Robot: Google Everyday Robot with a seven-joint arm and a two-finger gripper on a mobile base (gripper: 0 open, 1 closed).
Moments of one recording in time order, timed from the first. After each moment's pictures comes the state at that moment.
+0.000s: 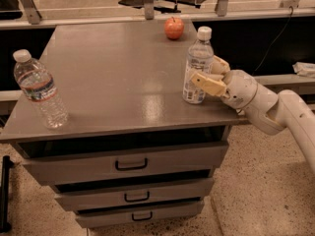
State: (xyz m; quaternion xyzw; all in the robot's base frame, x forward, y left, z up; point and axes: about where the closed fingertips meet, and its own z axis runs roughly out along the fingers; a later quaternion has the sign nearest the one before) arm 0.590 -0.116 0.919 -0.35 0.41 0.45 0.71
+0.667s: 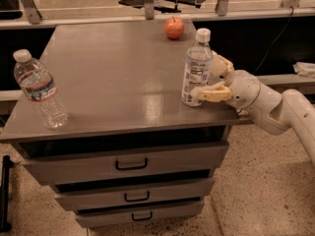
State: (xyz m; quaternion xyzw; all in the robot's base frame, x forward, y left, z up) arm 0.587 -0.118 0.924 -0.36 0.42 0.45 0.71
